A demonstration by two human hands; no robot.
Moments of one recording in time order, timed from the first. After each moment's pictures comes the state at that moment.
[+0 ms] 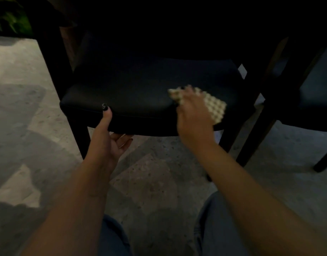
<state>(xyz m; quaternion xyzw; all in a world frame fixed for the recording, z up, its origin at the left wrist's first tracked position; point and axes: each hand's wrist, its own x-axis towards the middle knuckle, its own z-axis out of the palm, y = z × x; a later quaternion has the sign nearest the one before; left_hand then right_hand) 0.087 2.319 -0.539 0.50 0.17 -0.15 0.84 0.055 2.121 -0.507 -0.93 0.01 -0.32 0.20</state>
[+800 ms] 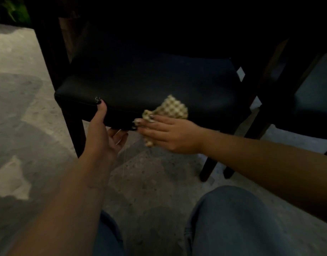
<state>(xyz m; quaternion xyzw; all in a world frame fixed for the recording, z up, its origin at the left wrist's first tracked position) 0.081 2.306 -0.531 0.46 0.24 -0.14 0.85 0.065 2.098 -0.511 -0.80 -0.52 -0.19 -0.24</state>
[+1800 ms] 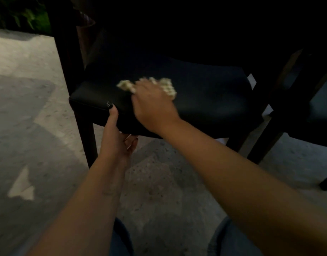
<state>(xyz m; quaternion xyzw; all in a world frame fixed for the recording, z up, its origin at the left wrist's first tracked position) 0.081 2.298 -0.533 0.48 0.24 -0.12 0.84 0.109 2.199 -0.470 -0.96 -0.14 -0.20 0.12</state>
